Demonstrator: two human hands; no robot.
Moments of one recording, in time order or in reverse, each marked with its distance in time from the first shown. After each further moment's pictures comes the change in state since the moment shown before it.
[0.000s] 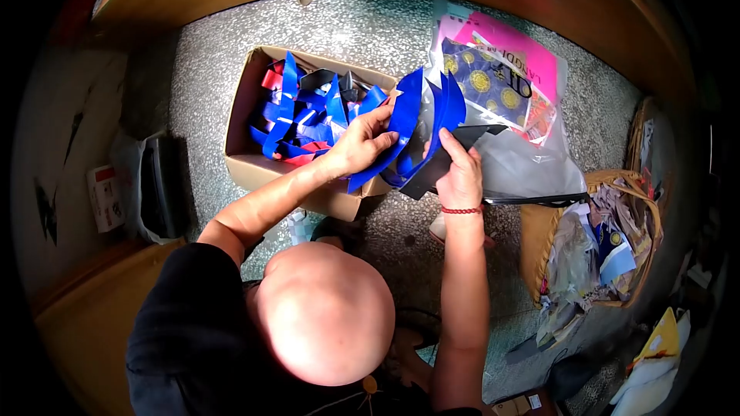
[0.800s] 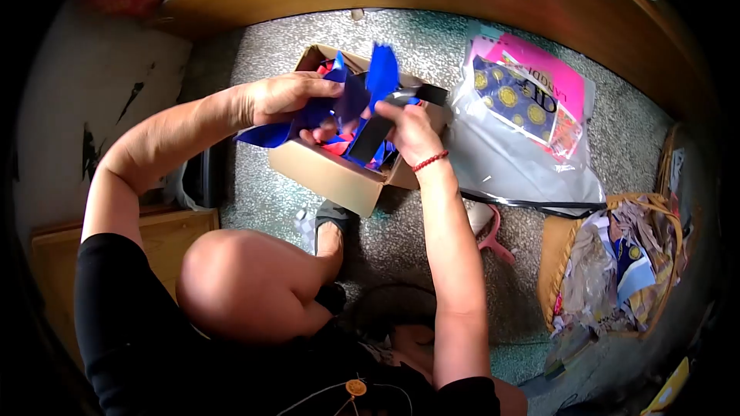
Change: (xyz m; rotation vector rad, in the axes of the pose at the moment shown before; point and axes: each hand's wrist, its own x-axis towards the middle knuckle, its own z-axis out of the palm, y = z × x) left_hand -0.063 0.180 -0.023 -0.015 -0.111 -0.659; right_hand 0.017 0.041 0.070 -0.052 -0.609 0.309
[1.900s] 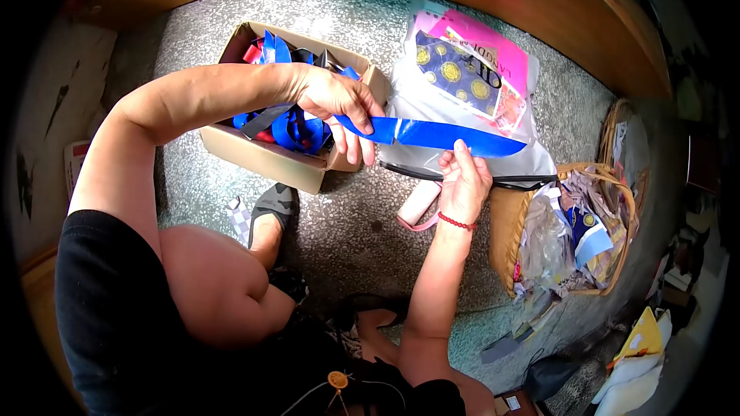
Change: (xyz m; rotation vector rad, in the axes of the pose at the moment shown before) left_hand 0.137 -0.022 0.005 0.295 -0.594 -0.208; right_hand -0.133 -0.034 -0.061 -0.021 0.763 -0.582
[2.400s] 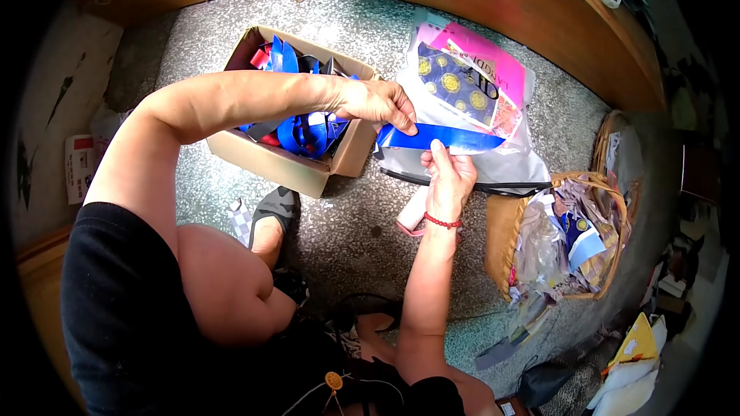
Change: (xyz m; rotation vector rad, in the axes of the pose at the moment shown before) left_hand 0.030 0.011 0.012 0.350 0.430 0.312; right_hand -0.010 0.010 0.027 -0.189 -0.104 -0.055
